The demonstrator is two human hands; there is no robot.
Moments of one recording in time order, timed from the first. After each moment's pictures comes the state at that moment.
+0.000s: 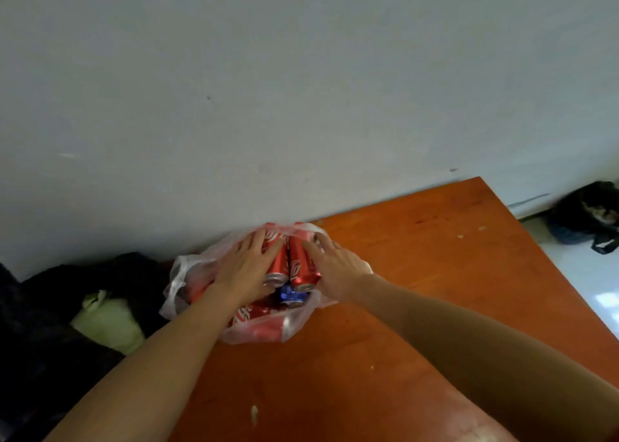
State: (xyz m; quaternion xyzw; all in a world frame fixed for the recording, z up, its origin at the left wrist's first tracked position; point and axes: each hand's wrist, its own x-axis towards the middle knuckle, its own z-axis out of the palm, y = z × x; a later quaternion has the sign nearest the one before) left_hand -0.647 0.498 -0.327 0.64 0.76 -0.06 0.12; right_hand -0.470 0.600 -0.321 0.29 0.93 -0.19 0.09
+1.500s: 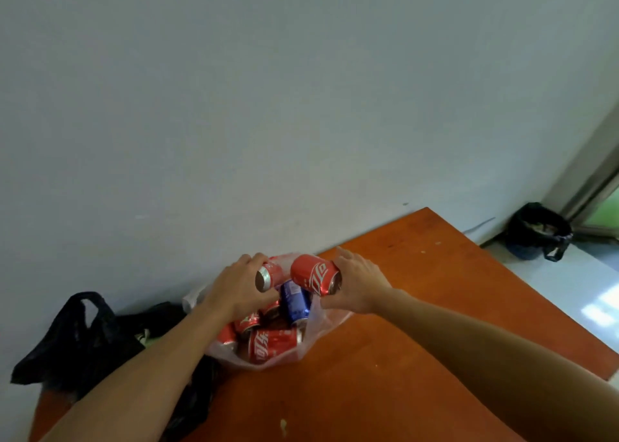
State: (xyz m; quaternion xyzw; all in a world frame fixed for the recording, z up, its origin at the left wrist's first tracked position) left_hand -0.639 0.426 -0.200 0.62 0.76 0.12 0.15; right_hand -0.415 0.516 -0.206 0.44 0.88 -0.18 -0.04
